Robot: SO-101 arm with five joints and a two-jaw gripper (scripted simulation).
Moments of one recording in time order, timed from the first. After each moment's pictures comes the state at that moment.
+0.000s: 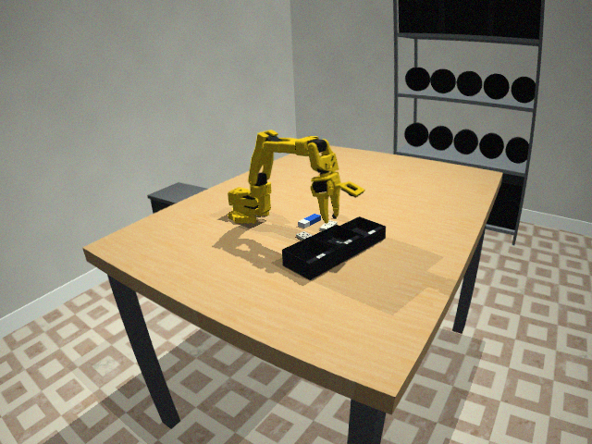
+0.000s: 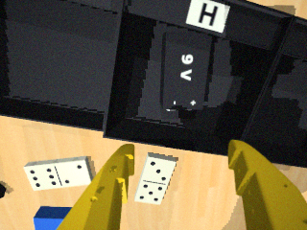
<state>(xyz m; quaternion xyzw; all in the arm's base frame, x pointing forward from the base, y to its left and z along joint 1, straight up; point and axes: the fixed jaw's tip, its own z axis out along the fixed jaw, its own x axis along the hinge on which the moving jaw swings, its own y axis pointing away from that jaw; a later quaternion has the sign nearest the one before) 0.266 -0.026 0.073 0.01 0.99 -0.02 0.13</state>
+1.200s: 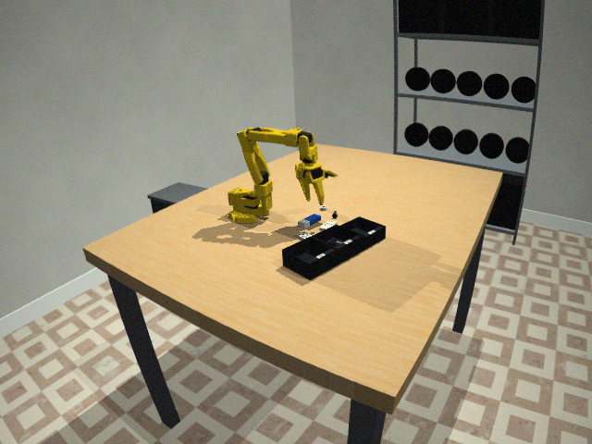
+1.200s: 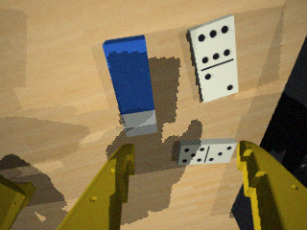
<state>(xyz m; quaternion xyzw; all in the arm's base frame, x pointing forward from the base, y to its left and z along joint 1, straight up) 0.152 0.042 0.064 -0.60 0.80 -0.01 0.02</state>
